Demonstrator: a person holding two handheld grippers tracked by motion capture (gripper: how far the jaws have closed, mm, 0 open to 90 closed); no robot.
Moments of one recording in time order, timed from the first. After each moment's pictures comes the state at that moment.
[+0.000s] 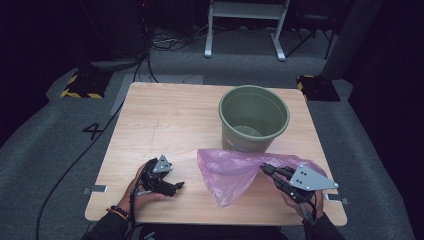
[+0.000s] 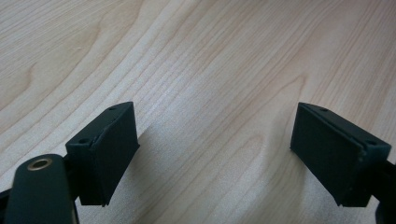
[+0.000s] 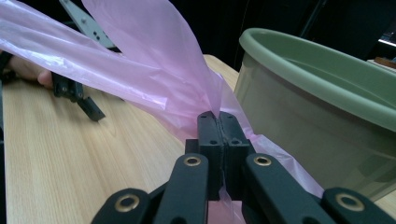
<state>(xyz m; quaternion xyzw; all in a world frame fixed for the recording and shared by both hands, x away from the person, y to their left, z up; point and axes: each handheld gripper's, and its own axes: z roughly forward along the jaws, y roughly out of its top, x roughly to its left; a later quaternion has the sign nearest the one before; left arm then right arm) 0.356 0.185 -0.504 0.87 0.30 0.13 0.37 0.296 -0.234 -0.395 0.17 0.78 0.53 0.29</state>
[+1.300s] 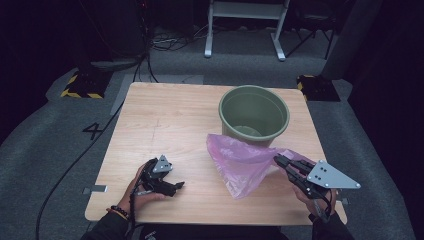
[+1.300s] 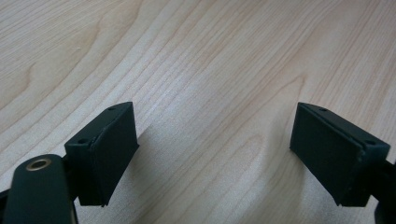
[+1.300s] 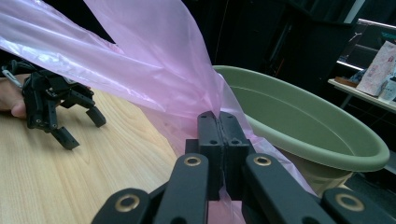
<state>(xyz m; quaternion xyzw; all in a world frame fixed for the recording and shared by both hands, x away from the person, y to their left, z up) 0.356 0.185 -0.504 0.87 0.30 0.12 0.37 0.293 -0.256 -0.367 0.18 0.74 0.56 0.33</state>
